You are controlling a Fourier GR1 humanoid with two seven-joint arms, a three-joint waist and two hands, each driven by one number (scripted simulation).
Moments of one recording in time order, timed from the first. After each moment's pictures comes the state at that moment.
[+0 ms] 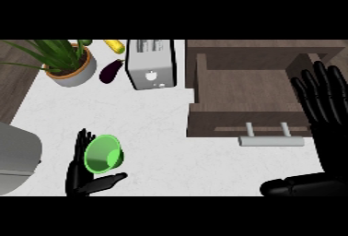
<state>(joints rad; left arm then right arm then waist) -0.04 0.05 0.14 -0.86 0.18 -0.04 -0.82 -0.09 -0.08 -0.05 -2.10 -0.15 0.13 0.18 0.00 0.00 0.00</state>
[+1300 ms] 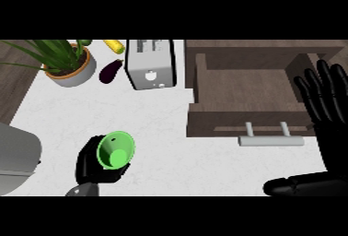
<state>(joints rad) -0.22 0.05 0.16 -0.61 0.24 -0.22 -0.96 -0.10 -0.09 -0.06 -2.10 -0.16 0.13 0.20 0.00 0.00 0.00</state>
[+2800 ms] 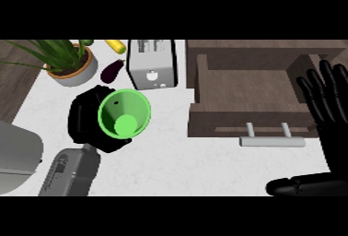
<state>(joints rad) -0.30 0.05 0.03 -1.30 0.30 -0.13 -0.52 -0.10 -0.09 -0.07 -2.11 -0.17 0.13 0.22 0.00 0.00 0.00</state>
